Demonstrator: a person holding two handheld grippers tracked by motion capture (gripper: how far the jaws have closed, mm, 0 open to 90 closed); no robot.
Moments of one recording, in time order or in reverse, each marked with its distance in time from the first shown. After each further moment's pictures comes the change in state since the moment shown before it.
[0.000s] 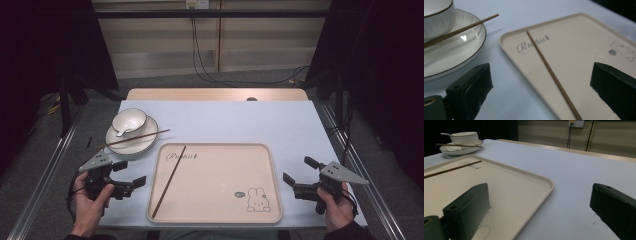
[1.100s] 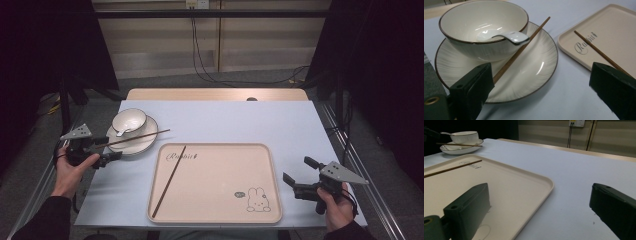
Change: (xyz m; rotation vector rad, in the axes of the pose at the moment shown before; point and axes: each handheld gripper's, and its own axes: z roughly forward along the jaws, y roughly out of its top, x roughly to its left) left arm 0.129 0.022 0.006 0.068 0.017 0.108; right arm 0.000 0.000 0.000 0.003 0.002 -0.002
